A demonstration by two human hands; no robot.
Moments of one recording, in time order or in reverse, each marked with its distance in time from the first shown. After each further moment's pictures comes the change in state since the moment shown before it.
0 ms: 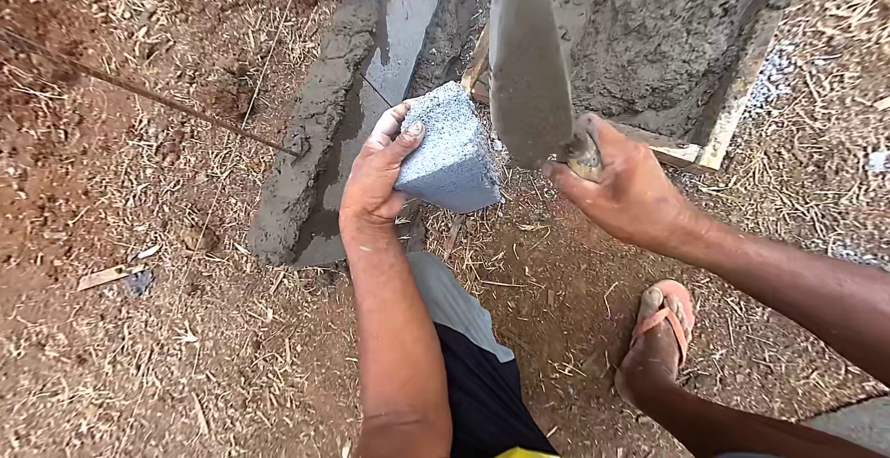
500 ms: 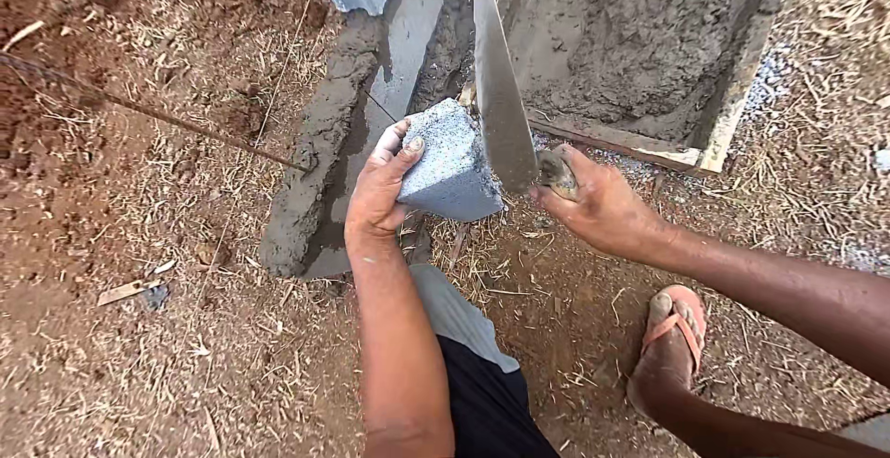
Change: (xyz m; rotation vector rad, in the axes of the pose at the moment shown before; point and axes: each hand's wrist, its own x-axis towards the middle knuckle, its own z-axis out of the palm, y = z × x) left_hand 0.000 -0.001 -0.004 0.007 -0.010 0.018; right_hand -0.003 0.010 0.015 0.027 -0.087 0.039
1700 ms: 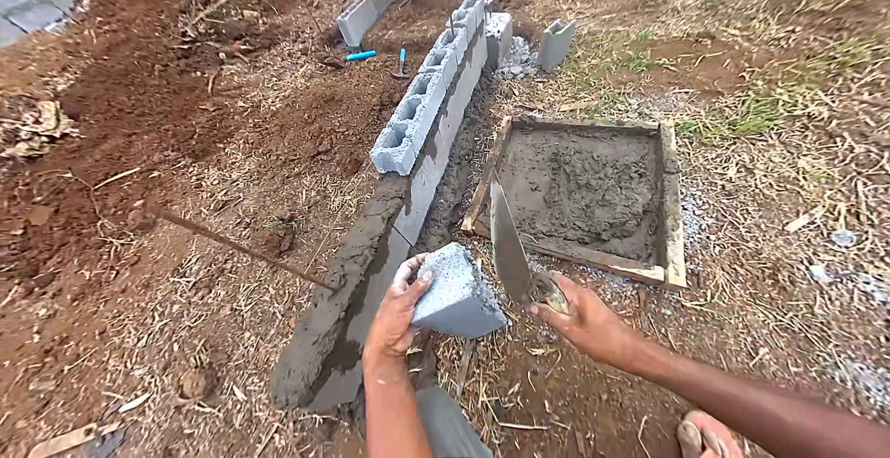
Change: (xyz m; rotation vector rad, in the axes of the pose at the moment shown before) left_hand -0.002 0.011 -0.010 0.004 0.051 0.002; right_hand 0.007 0.000 -0.010 0.162 -0.086 0.212
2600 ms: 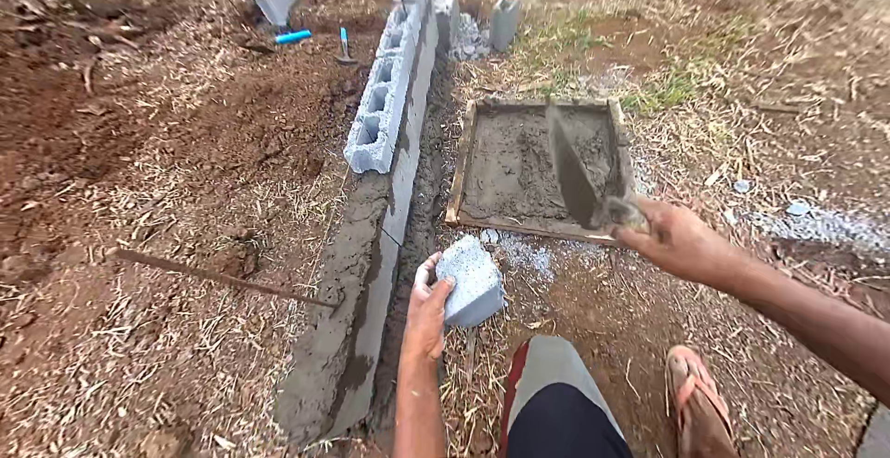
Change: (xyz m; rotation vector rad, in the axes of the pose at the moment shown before) left_hand 0.004 -0.005 0.002 -0.046 -0.031 -0.094; right_hand -0.032 -0.053 -0.095 -0.375 0.317 0.166
